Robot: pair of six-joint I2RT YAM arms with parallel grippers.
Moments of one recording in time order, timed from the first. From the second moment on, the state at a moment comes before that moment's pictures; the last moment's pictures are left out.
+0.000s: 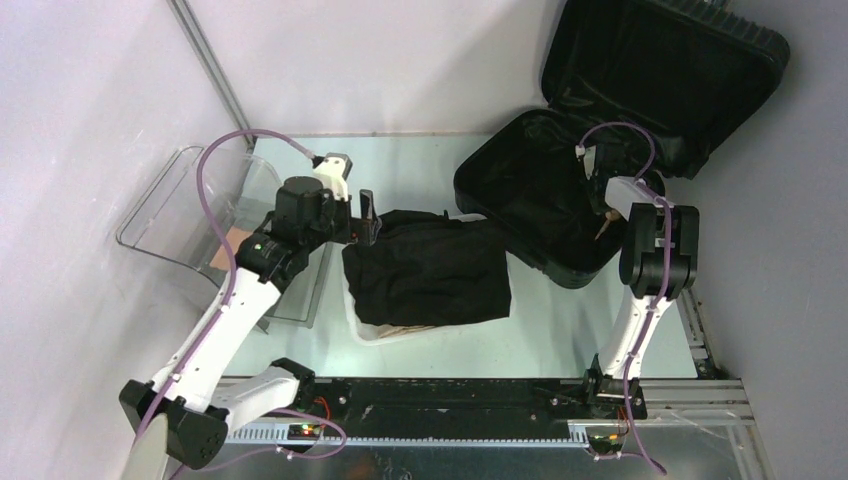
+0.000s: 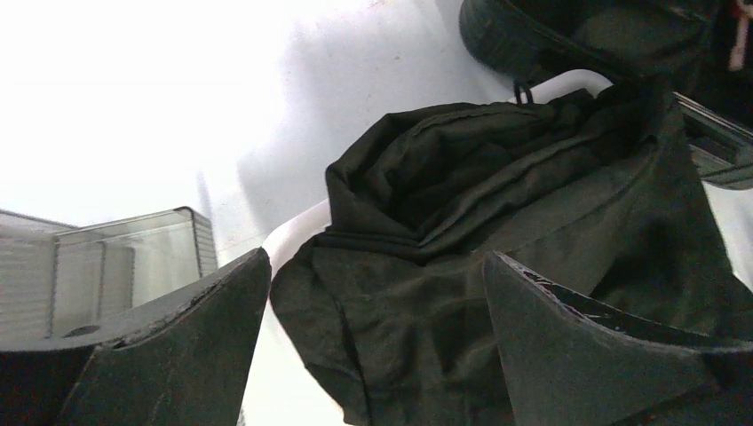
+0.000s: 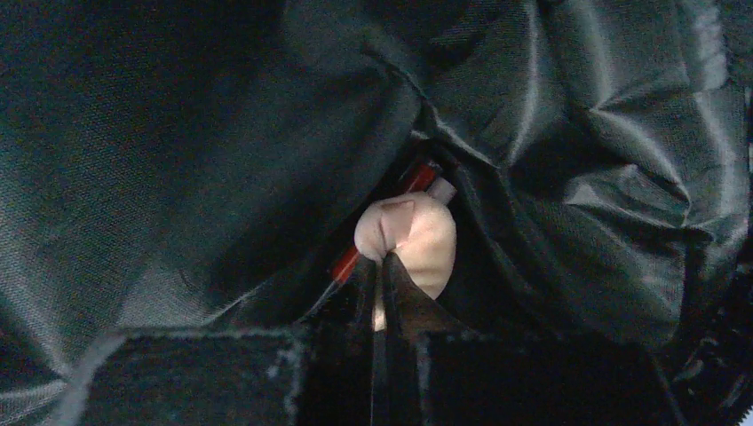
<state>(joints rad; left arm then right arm) -0.42 1.03 1.07 -0.54 0.01 -0.17 -0.09 2.01 1.38 -0.31 0.25 -0.41</state>
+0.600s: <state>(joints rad) -0.42 1.05 1.17 -0.53 0.17 -0.21 0.04 1.57 1.40 -0.62 -0.02 -0.19</state>
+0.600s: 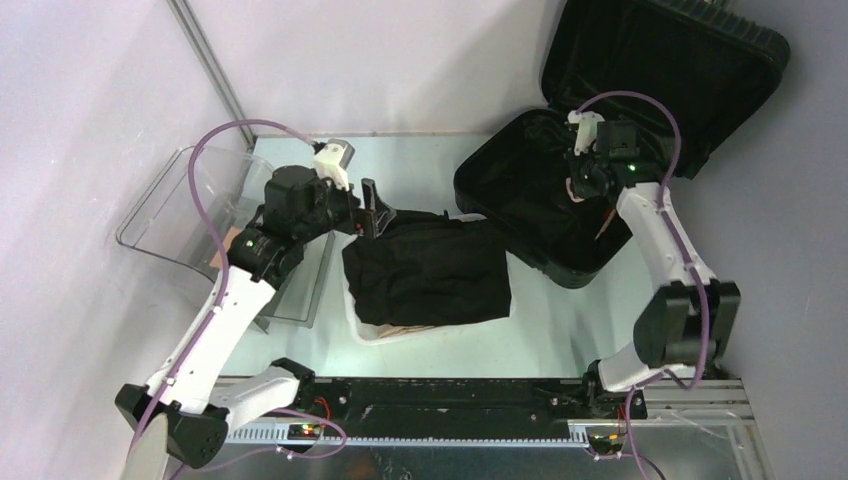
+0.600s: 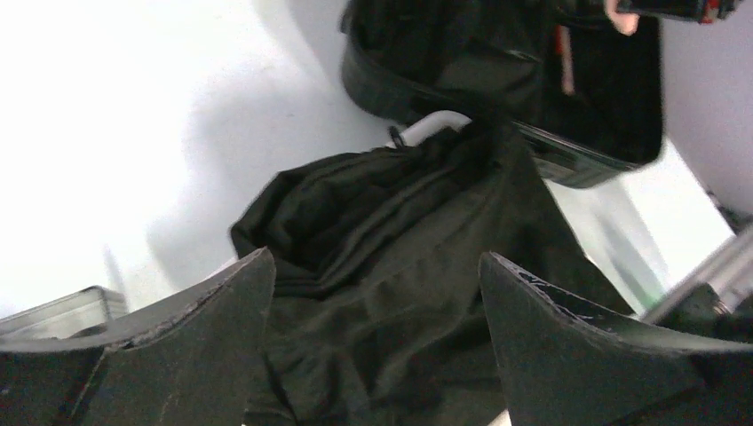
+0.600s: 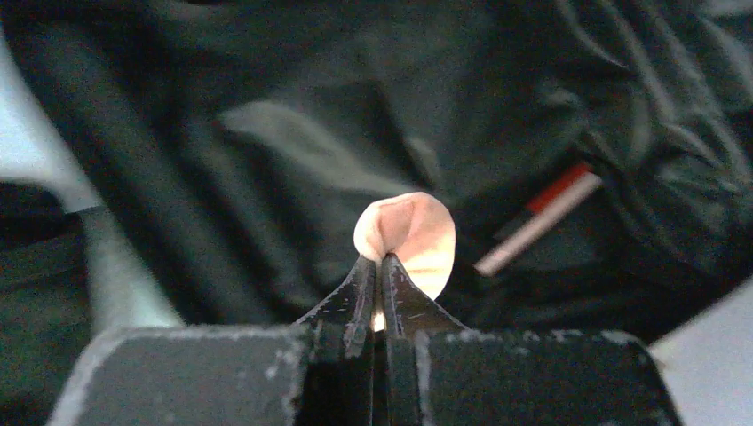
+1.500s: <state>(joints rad) -0.62 0.86 0.88 -0.21 0.82 0.23 0.66 1.26 1.25 -0.62 -1.04 0.21</state>
